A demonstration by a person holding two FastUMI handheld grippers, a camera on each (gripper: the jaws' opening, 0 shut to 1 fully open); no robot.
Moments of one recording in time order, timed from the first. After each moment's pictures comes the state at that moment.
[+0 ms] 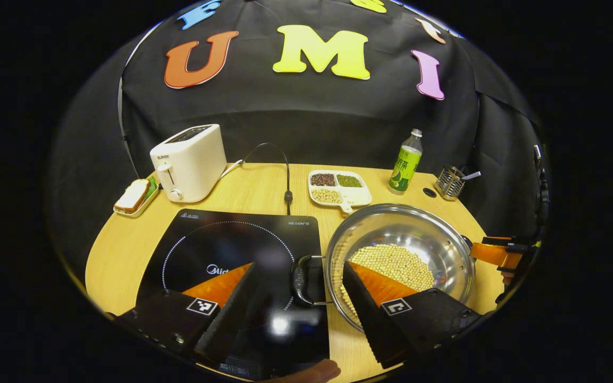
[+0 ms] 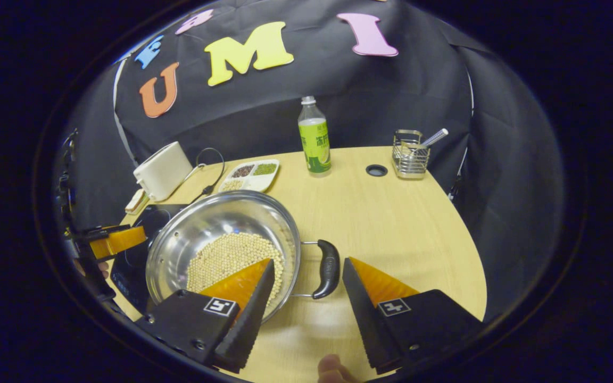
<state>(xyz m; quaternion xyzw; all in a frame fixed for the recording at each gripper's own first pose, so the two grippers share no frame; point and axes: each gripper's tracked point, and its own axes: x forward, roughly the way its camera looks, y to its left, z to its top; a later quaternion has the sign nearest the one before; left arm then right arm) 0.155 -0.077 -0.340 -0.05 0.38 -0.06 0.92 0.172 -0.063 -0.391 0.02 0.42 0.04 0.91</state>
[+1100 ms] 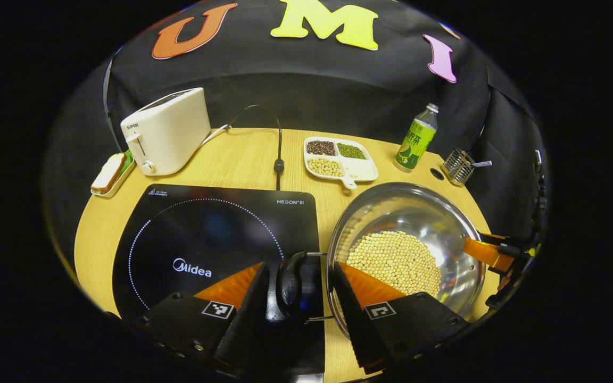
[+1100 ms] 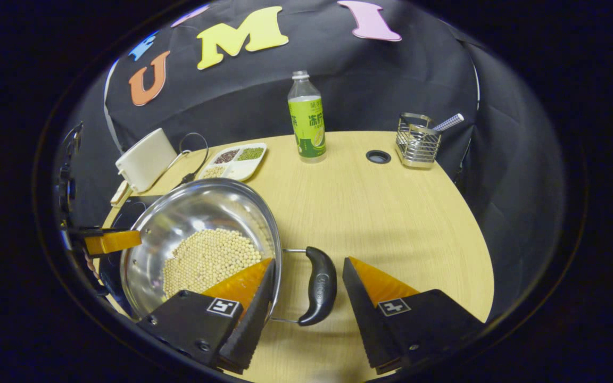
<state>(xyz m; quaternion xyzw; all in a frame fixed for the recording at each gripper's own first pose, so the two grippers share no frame) 0.170 -0.088 -0.384 -0.08 0.45 -0.08 0.89 0.197 -0.068 -0.425 0.01 0.45 0.02 0.89</state>
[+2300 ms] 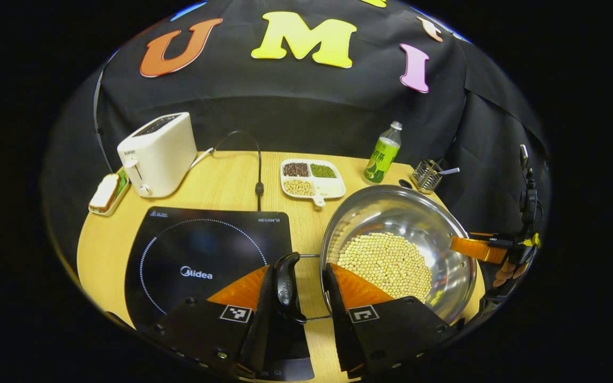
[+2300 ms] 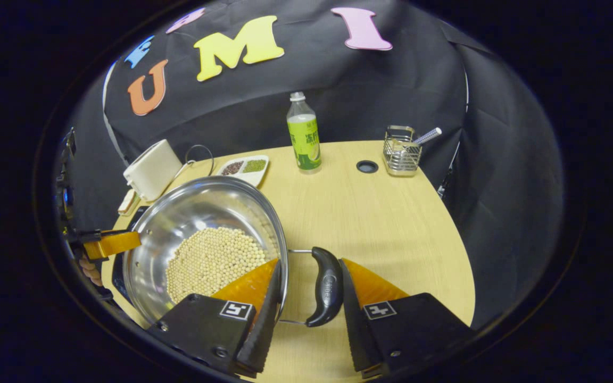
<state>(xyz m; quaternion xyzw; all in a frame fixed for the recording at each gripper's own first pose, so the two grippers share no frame) 0.153 -0.095 -0.309 -0.08 0.40 -0.13 0.91 0.170 -0.066 -0.356 0.02 0.44 0.02 0.90</state>
